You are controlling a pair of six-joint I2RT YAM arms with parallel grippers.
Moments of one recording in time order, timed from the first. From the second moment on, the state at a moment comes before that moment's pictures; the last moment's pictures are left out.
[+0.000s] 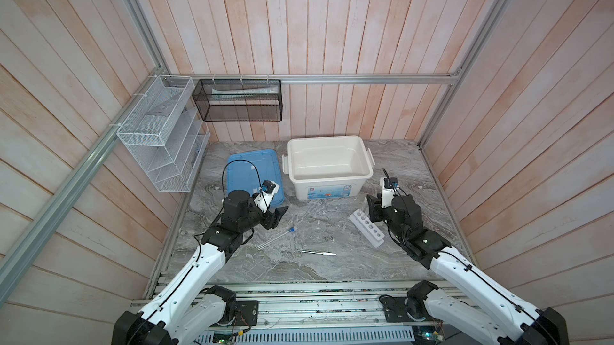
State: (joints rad) left arm -0.36 0.98 0.64 -0.17 0.36 0.19; right arm 0.55 0.87 0.61 -0.11 0.26 0.23
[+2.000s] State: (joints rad) left arm -0.51 1.31 0.60 -0.49 -0.01 0.58; right arm 0.43 0.79 0.63 -0.04 0.07 0.13
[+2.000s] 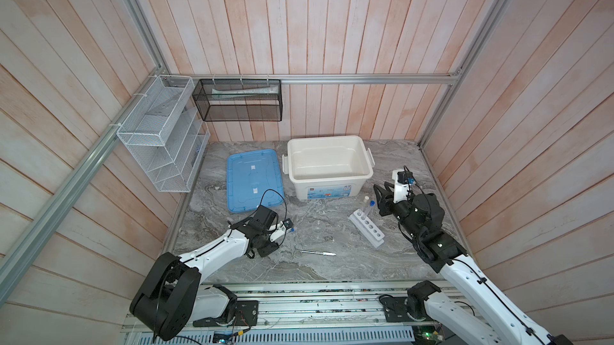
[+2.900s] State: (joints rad) left arm -0.51 1.42 0.68 -0.51 0.03 0.58; right arm 0.37 0.80 0.62 -0.03 -0.01 0.15
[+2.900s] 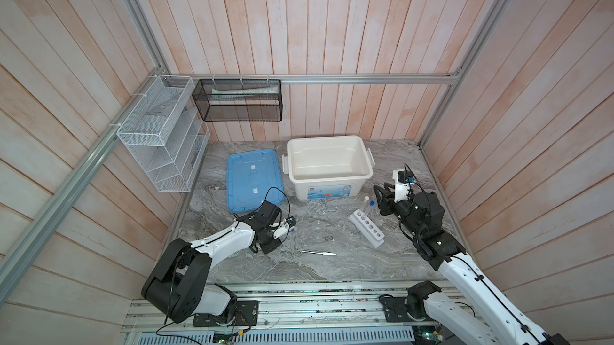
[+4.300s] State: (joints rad) left arm -0.51 1.48 0.72 -0.51 0.09 0.58; right arm 0.36 0.76 0.60 -0.02 -0.02 0.16
